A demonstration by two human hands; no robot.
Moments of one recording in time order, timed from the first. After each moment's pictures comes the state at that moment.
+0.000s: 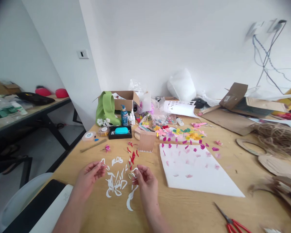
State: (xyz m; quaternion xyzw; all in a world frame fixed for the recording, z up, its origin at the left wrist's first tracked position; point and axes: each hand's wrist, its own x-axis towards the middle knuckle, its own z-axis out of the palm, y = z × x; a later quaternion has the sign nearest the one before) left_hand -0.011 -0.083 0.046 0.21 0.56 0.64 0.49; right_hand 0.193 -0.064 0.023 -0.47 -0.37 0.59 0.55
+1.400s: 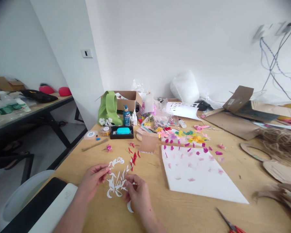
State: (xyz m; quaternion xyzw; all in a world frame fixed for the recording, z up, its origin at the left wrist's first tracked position) left_hand -0.001 -0.083 0.041 0.26 0.58 0.58 0.51; right_hand 0.172 -0.076 0.009 -0.46 -0.43 0.66 0.41
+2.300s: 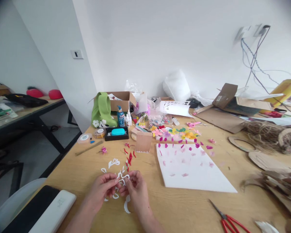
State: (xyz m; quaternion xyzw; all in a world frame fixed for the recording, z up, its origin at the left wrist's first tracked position) left_hand 0.040 -0.087 0.034 0.29 0.56 0.48 0.61; right_hand 0.174 -0.073 0.021 -0.41 -0.38 0.67 0.49
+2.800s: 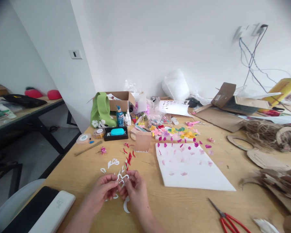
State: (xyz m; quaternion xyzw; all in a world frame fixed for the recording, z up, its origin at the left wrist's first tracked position) left_hand 0.040 -0.088 0.033 0.31 0.54 0.44 0.64; right_hand 0.174 -0.073 0.018 -0.43 -0.40 0.66 0.48
